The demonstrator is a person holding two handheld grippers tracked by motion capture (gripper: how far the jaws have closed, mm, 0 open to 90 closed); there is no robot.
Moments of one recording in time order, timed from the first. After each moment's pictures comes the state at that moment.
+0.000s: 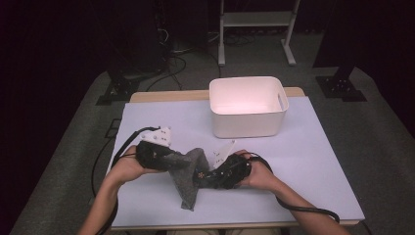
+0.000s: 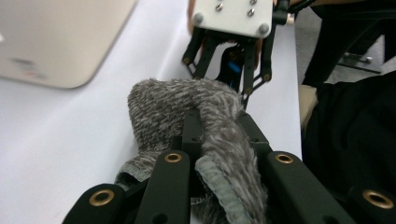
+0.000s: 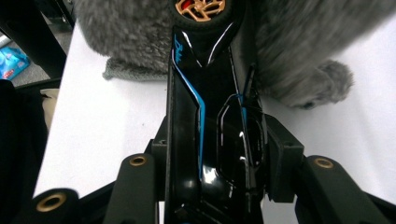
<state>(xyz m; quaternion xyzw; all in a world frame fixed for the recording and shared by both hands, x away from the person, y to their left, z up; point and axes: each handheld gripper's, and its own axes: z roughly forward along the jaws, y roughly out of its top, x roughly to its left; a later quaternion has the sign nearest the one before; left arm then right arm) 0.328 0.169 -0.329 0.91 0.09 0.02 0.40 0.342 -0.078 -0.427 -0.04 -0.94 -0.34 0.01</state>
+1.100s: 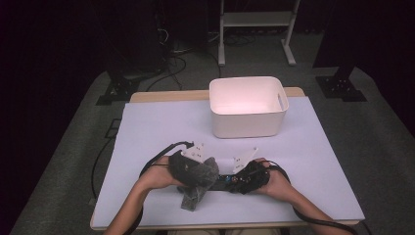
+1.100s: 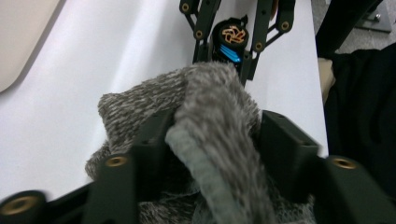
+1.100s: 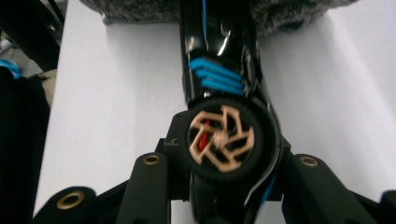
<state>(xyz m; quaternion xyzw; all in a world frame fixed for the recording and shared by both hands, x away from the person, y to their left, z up) 0.326 0.106 -0.378 0.94 0.06 0.01 0.34 0.326 -0.130 -0.444 -0.09 -0.93 -0.35 0.00</state>
